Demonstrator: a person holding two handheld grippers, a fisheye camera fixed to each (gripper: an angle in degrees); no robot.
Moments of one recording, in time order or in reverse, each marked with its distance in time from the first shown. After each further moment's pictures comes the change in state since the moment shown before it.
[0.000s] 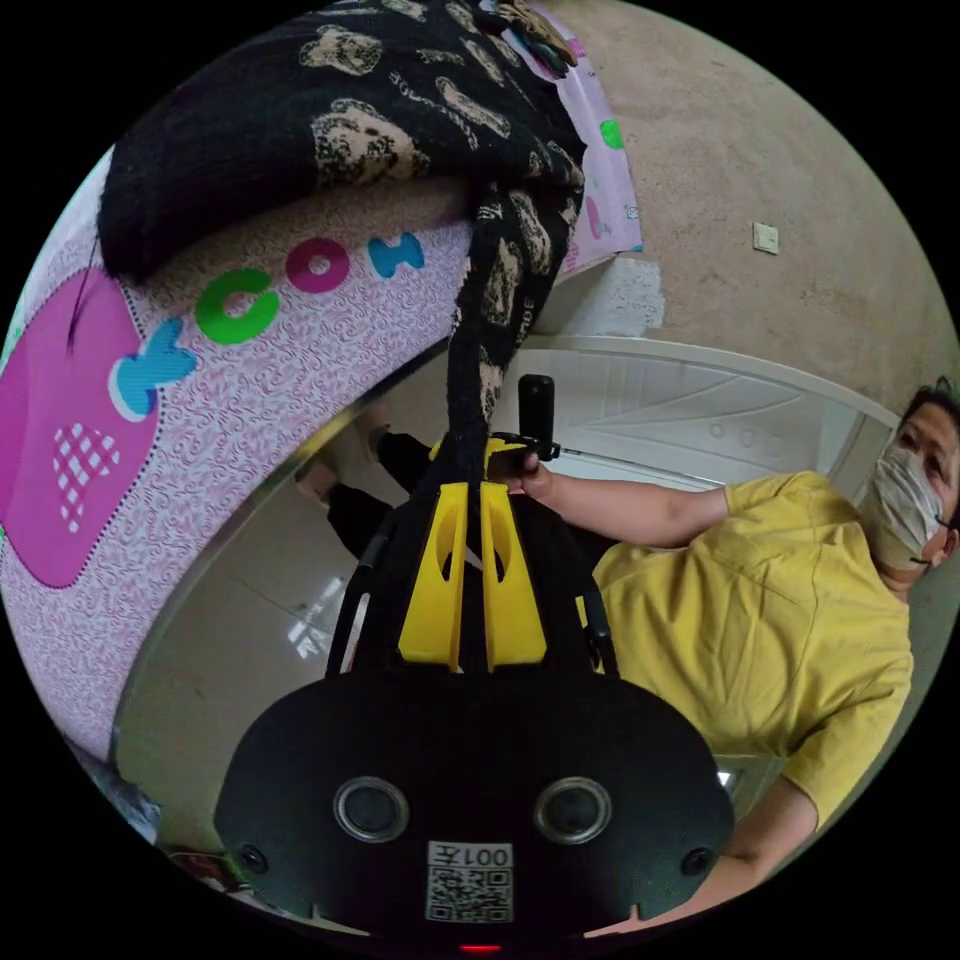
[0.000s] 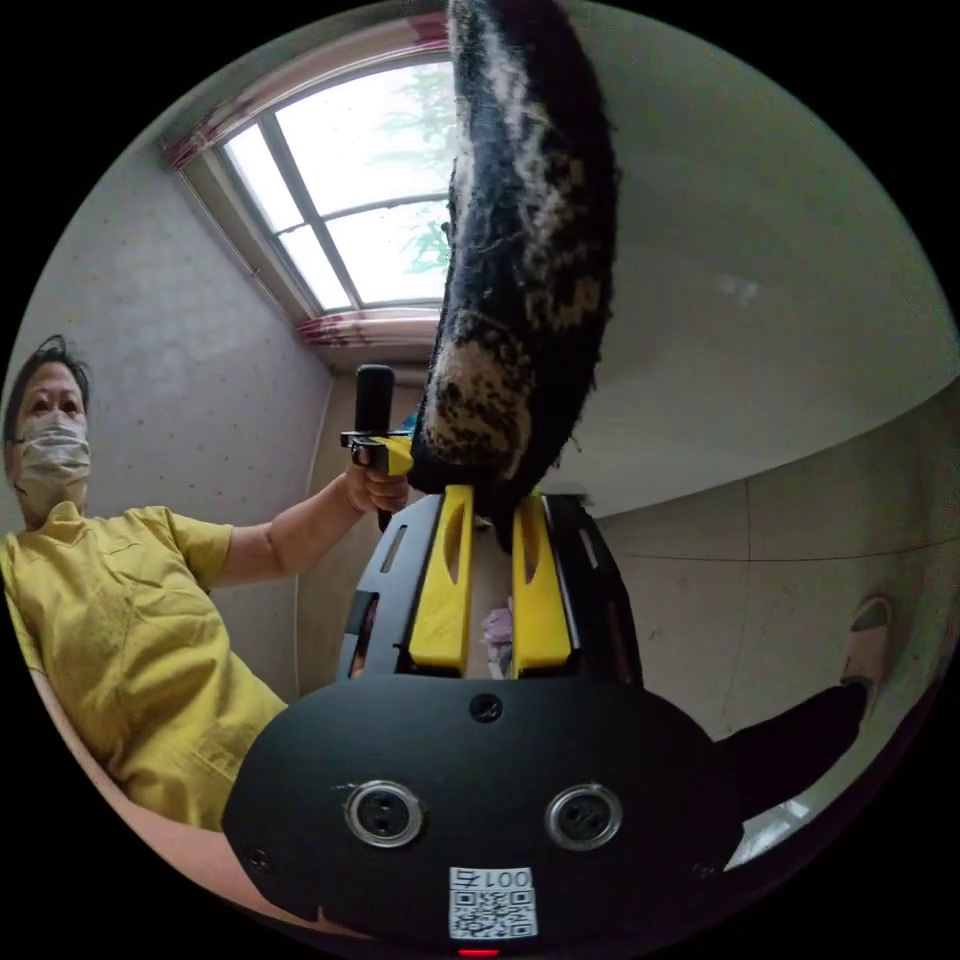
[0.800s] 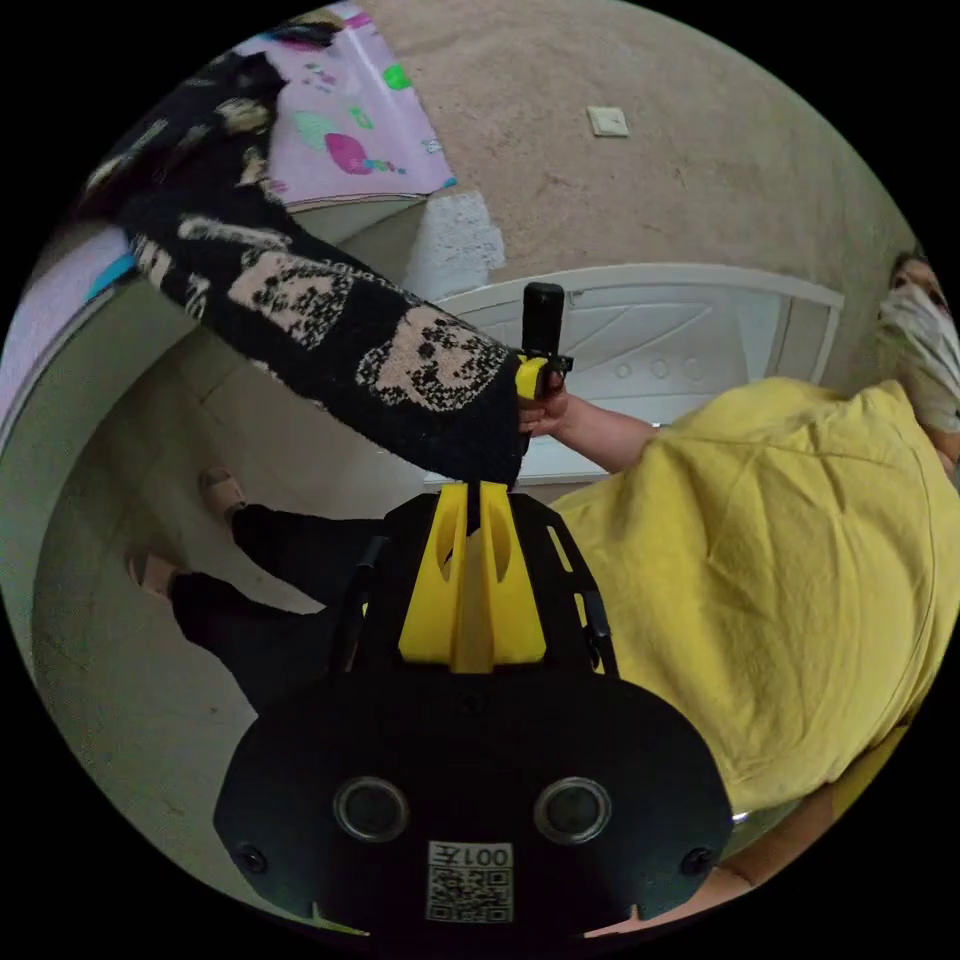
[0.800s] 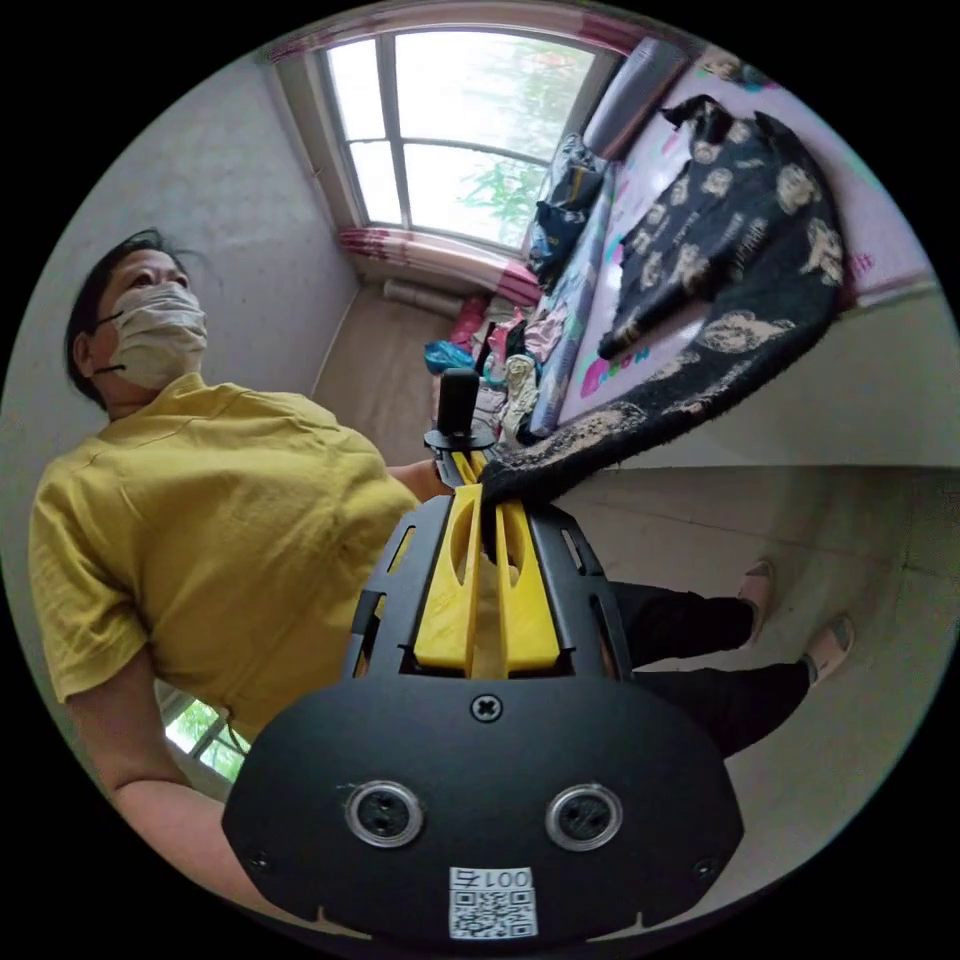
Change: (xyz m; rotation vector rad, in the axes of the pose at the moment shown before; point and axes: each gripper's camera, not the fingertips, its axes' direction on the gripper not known) left arm 0.183 0.012 0.244 -0.005 0.136 0.357; right arm -0.229 0.127 -0.257 -0.223 0.078 -0.244
